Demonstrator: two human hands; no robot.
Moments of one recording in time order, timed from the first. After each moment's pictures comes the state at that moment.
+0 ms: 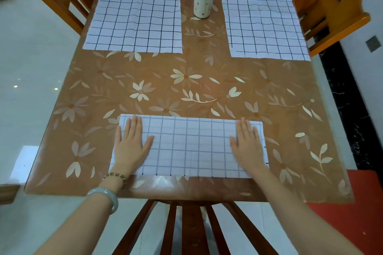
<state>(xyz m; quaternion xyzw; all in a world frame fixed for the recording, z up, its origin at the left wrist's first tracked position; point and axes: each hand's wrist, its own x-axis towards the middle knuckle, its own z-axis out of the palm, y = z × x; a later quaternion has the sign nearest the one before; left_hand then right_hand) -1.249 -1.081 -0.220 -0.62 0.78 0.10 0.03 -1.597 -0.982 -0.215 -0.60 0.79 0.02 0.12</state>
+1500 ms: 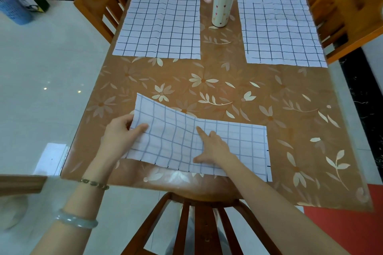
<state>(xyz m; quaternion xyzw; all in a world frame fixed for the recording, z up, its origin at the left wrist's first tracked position) -1.226 -1.077 -0.050 -0.67 0.62 0.35 -0.20 -1.469 -1.032 -0.166 -0.63 0.69 0.07 0.35</state>
